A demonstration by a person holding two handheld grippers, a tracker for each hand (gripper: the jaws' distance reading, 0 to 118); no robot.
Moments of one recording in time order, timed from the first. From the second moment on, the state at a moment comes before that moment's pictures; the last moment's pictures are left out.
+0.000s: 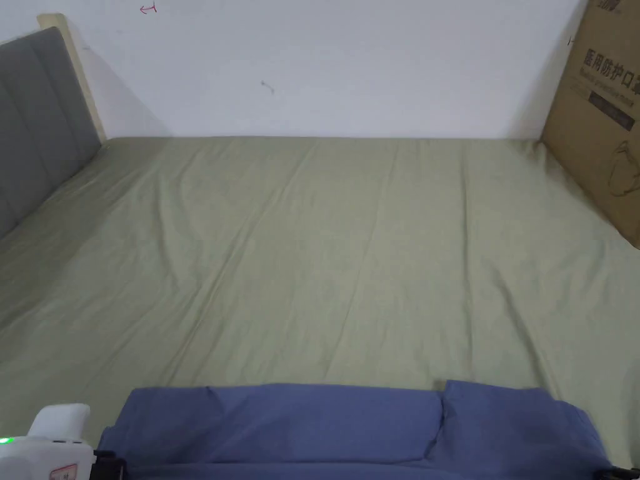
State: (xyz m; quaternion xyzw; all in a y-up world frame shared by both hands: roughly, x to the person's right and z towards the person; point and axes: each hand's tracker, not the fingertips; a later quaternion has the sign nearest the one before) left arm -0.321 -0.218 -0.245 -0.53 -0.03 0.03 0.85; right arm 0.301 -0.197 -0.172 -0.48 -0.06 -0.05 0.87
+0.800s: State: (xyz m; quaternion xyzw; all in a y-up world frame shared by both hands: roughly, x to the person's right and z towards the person) left arm -0.381 -0.203 -0.203 -0.44 -0.03 0.27 0.86; right arm 0.129 -0.176 -0.202 -0.40 0.04 -0.04 0.91
